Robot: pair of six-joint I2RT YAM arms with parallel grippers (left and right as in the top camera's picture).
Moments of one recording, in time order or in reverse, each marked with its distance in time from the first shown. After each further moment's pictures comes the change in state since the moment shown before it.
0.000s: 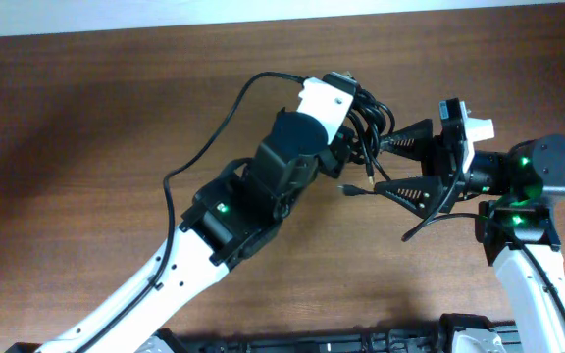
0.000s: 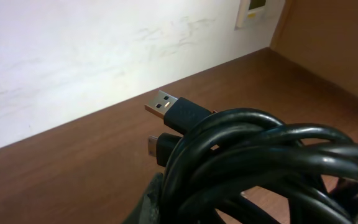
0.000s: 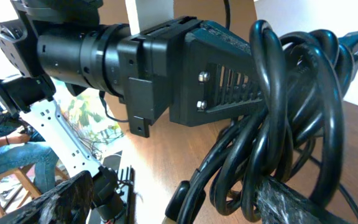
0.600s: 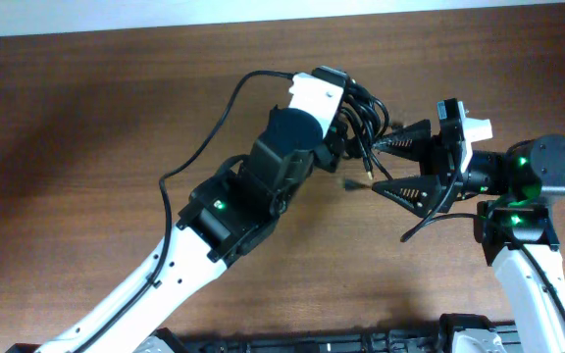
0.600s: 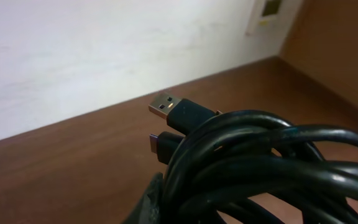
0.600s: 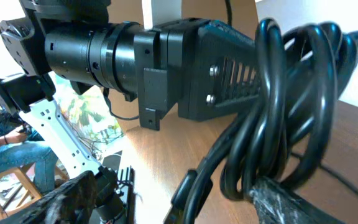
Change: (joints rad) left arm 0.029 0.000 0.000 -0.006 -0.006 -0.045; right arm 0.006 0.000 0.000 0.003 0.007 -0.003
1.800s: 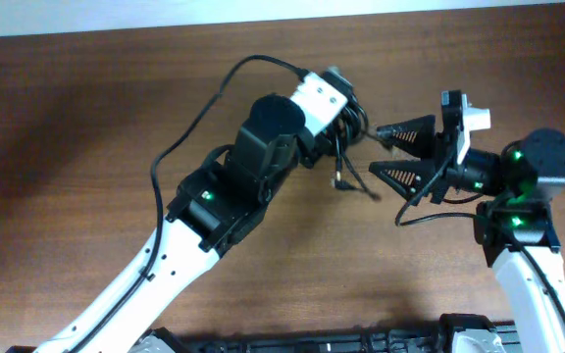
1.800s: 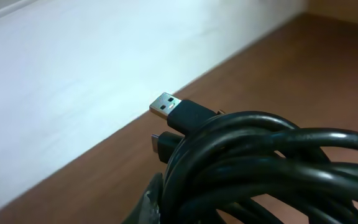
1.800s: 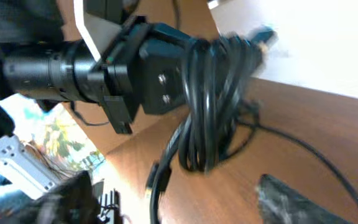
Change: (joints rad) left arm 0.074 0.000 0.000 -0.015 0.009 0.315; right arm 0.000 -0.005 0.000 -0.171 0.171 -0.026
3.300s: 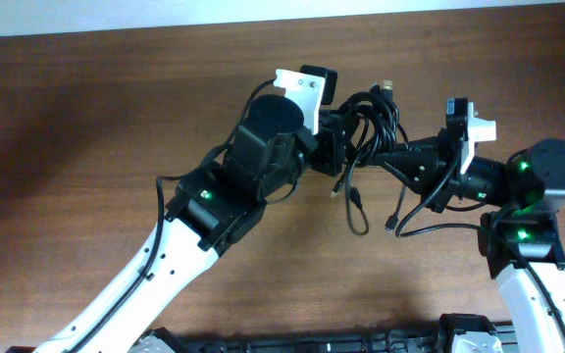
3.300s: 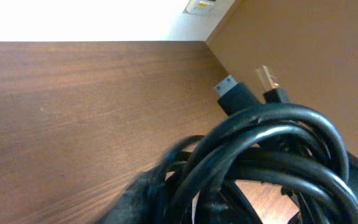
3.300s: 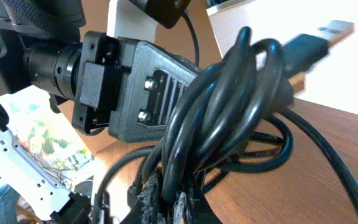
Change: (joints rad) left arm 0.006 0.000 0.000 -0.013 0.376 -0.632; right arm 0.003 -0.089 0.002 -0.076 0.022 -0.076
